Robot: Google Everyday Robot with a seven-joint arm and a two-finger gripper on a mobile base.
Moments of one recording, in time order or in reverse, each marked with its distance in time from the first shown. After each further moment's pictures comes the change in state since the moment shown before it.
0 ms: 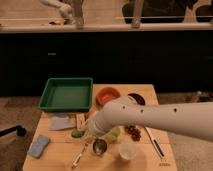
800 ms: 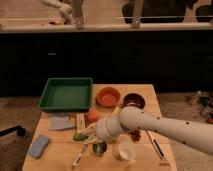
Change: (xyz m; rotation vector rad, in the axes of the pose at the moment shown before) arm 0.016 0.006 0.020 -0.030 -0.264 -0.019
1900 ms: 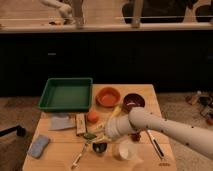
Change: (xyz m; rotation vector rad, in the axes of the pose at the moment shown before) arm 0.054 -0.009 -0.013 0.005 -0.048 0.067
